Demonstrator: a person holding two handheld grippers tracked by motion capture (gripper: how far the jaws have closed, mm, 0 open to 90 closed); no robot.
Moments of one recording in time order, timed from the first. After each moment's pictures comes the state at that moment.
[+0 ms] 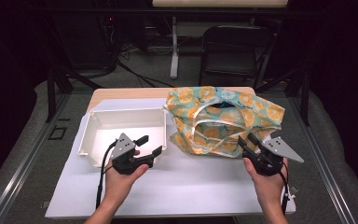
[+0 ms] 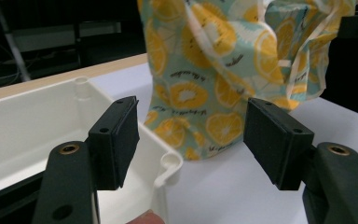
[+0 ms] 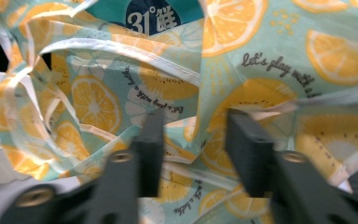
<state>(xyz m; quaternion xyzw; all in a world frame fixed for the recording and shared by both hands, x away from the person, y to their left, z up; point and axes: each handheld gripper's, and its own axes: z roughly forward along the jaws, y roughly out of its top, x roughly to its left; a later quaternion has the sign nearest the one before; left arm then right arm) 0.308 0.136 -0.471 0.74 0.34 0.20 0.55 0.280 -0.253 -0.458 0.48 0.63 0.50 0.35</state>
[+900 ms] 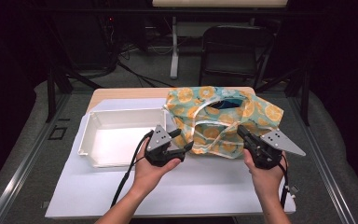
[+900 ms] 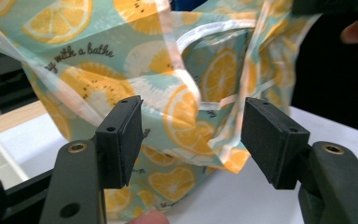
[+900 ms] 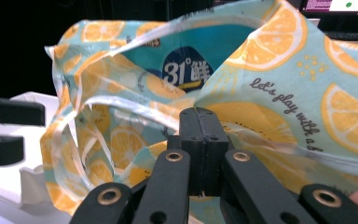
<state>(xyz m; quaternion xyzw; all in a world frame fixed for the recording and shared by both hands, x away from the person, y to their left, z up) 0.320 0.058 -0.456 0.76 0.28 0.20 0.55 0.285 -0.245 -0.431 0.42 0.63 0.55 0.34</state>
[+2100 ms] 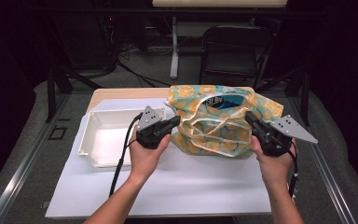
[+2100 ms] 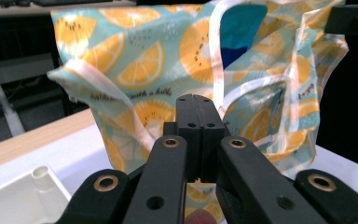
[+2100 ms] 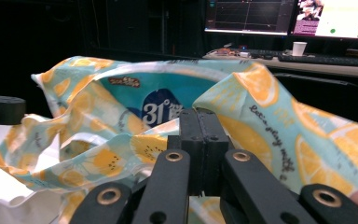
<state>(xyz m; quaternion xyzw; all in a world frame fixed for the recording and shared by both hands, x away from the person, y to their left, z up) 0.347 0.077 -0.413 0.73 0.30 0.20 0.57 0.302 -0.261 -0.399 0.41 0.62 0.55 0.37</state>
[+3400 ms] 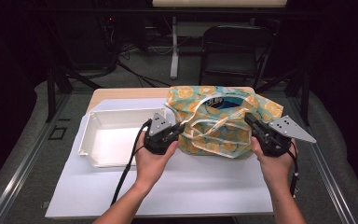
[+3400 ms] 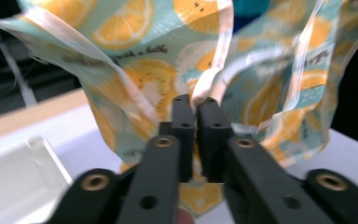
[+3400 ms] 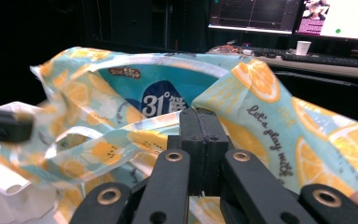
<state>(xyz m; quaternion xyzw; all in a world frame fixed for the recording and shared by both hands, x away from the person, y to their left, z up) 0.340 0.064 -0.423 0.75 0.33 0.21 0.54 0.304 -0.263 -0.403 0.40 0.64 0.54 0.37</state>
